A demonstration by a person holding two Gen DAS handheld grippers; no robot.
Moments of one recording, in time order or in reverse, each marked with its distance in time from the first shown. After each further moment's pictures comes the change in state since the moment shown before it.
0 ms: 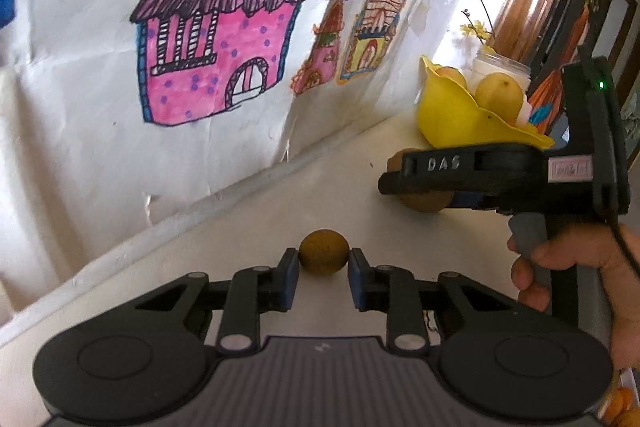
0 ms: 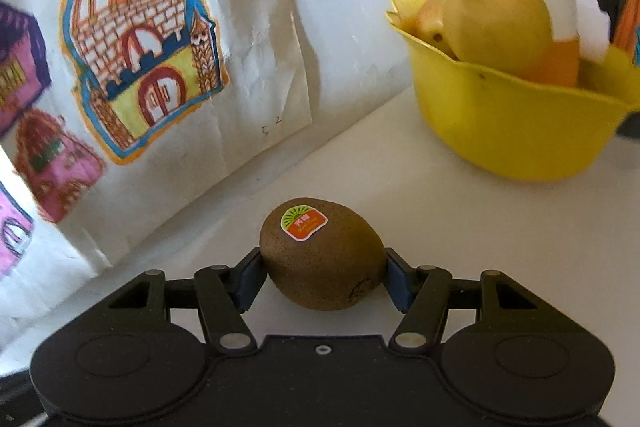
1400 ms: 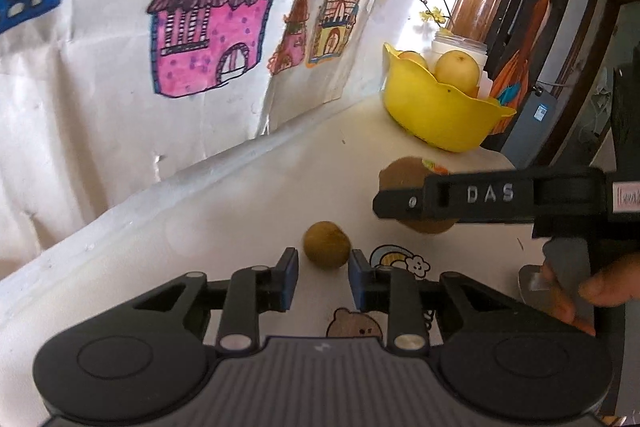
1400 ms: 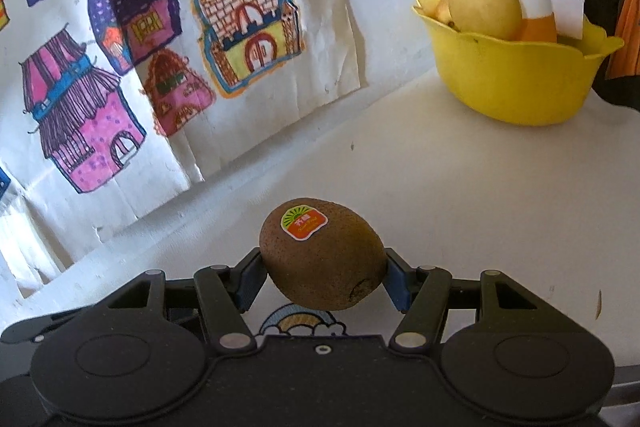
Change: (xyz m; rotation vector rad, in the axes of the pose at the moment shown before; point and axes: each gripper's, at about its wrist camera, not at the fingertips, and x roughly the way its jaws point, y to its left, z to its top) left arm -0.016 -0.001 -0.017 0.083 -0.002 -0.071; right arm -0.081 0.016 -0.056 -0.029 -0.008 0.092
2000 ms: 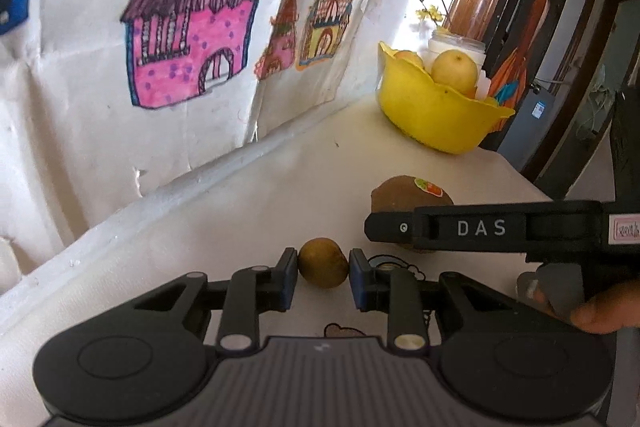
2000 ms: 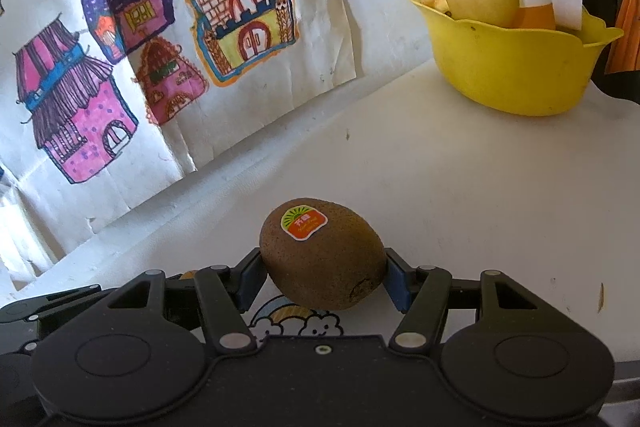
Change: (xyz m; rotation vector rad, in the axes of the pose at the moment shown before) left arm 0.005 -0.005 0.009 0.010 0.005 -0.004; right arm 0.001 0.000 -0.004 -0.001 0.005 -0.002
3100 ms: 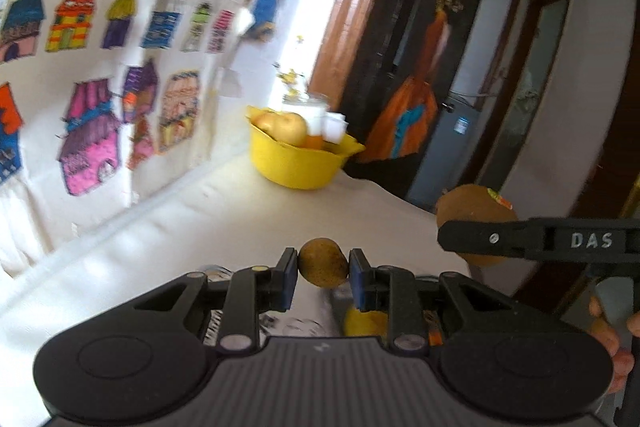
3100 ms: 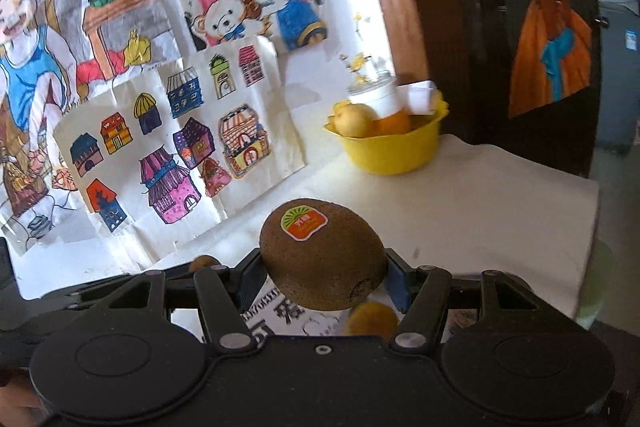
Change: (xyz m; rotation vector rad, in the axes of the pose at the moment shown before) left arm -0.131 -0.129 -0.009 0.111 -0.099 -0.162; right arm -0.265 -0.050 -0.055 0.093 -0.219 -0.030
